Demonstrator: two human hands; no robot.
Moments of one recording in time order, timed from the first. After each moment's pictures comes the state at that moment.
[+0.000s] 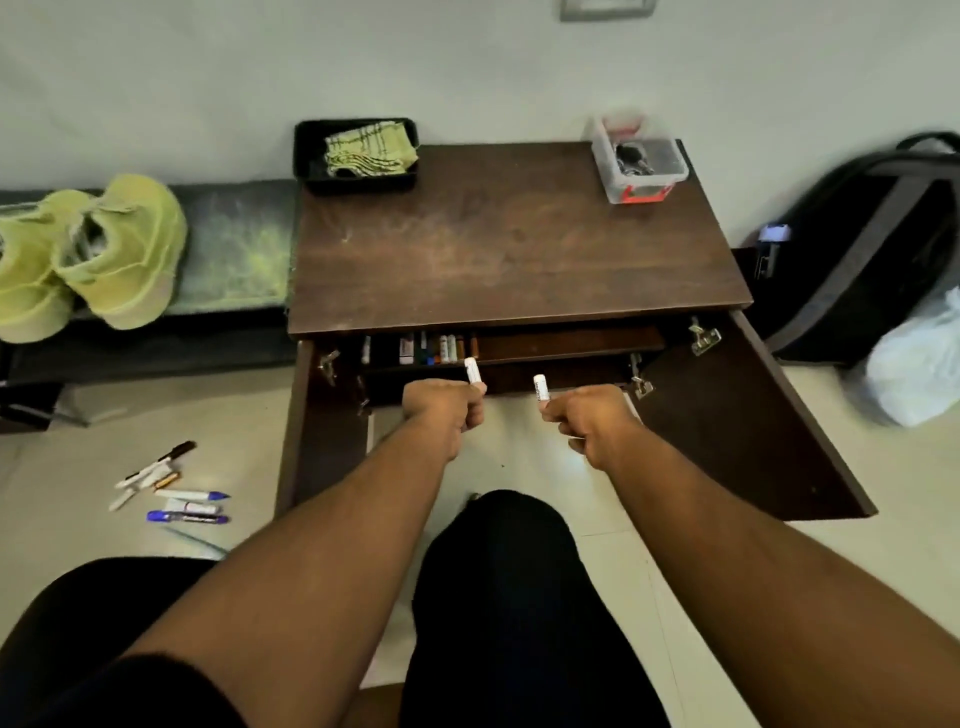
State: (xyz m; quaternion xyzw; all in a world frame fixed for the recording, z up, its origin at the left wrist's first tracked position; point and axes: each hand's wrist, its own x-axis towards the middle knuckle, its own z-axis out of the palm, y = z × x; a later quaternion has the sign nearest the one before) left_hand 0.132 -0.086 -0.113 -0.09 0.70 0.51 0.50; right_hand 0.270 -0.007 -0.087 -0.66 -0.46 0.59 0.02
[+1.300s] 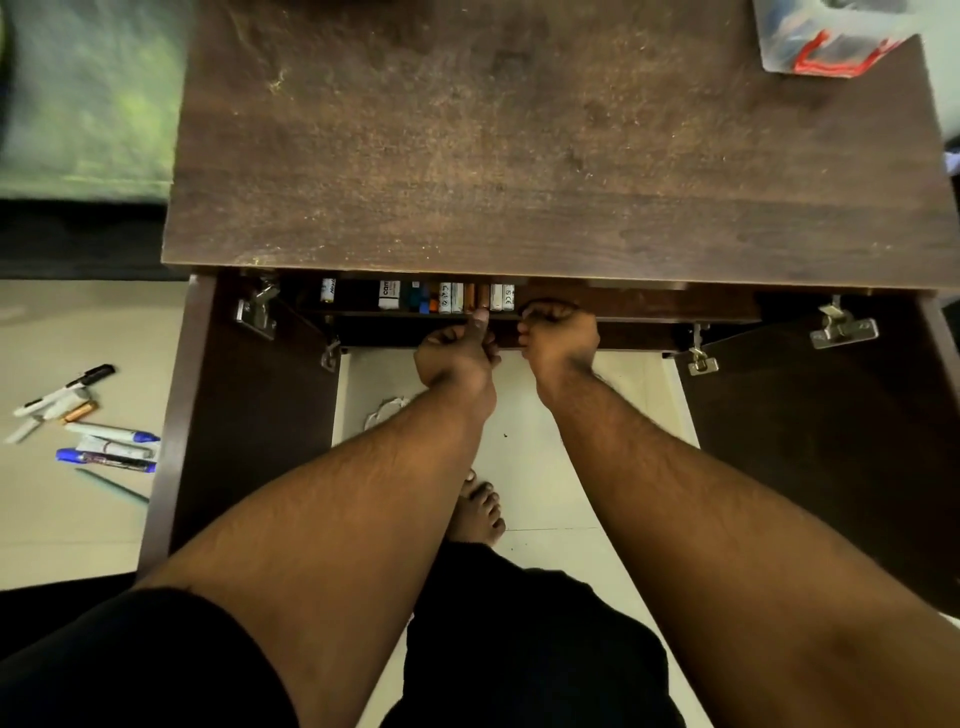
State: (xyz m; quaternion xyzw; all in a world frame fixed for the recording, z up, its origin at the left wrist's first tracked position) left_hand 0.113 -0.004 -0.257 -0.28 0.63 0.63 0.37; right_hand 0.163 0.061 -0.268 -0.66 -0.50 0.53 0.17
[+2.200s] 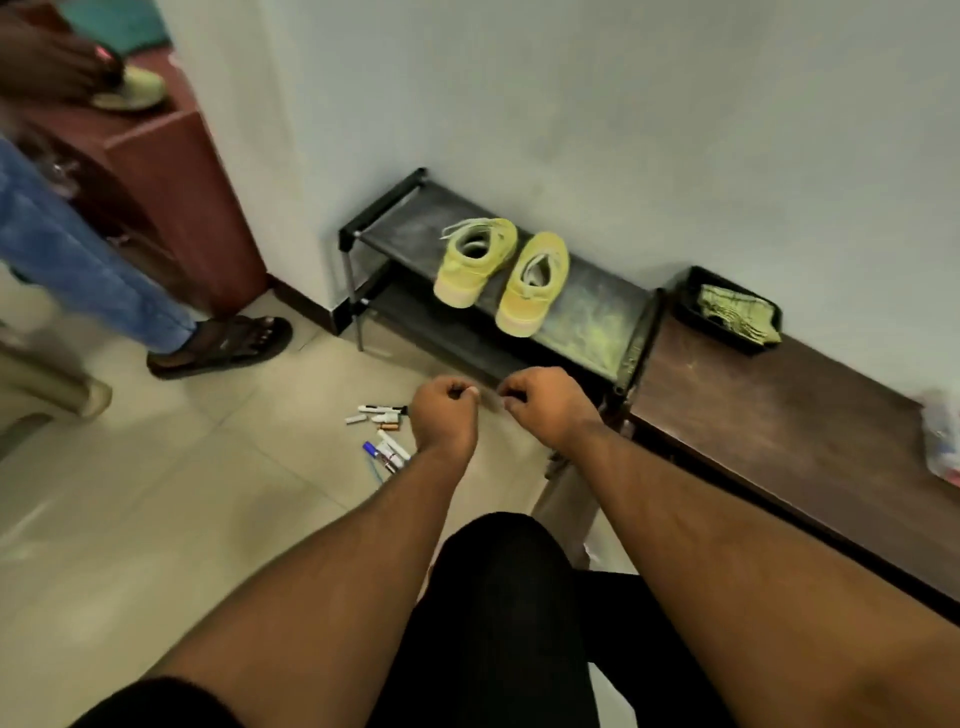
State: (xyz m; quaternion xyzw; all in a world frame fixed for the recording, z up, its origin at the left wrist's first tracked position) left_hand -0.082 -0.374 -0.075 -0.13 0.79 0.59 0.10; right_hand -0.057 -0.250 -0.022 -0.06 -0.97 0.19 -0.11
